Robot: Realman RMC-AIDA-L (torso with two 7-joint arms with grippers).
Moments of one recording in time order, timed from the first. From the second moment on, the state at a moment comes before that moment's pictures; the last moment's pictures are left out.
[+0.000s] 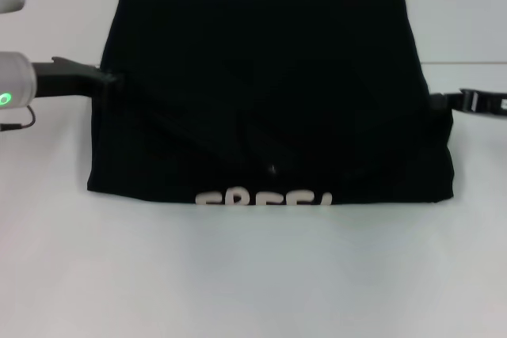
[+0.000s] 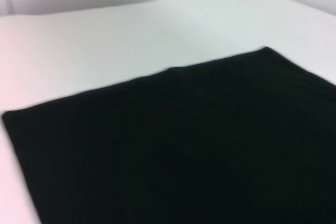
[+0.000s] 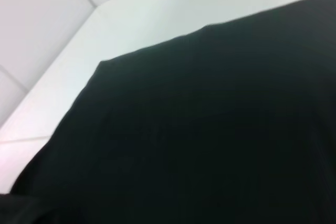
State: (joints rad) left arm -0.83 -2.02 0.37 0.65 2.48 1.05 -1.71; right arm 0.79 1.92 -0.34 -0.41 -2.36 -1.10 1.98
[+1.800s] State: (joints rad) left arm -0.92 -2.08 0.63 0.42 2.48 0.37 -1.70; right arm 0.97 2.00 -0.45 -0.36 -2.35 -0.62 1.97
